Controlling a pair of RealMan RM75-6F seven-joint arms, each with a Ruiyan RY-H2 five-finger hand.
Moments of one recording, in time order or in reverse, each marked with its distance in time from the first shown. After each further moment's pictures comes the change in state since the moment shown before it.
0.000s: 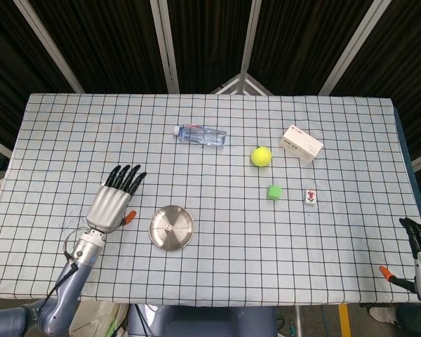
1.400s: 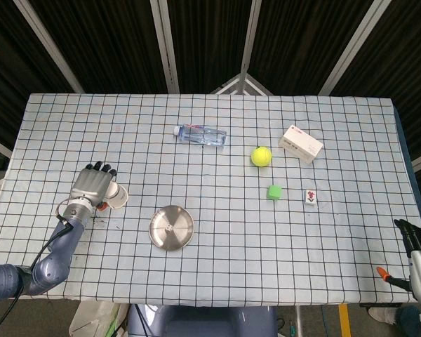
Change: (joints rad) left arm -0.342 0.214 -0.013 -0.038 -0.893 -0.288 0.353; right arm 0.012 -0.021 -0.001 0.012 0.024 -0.034 -0.048
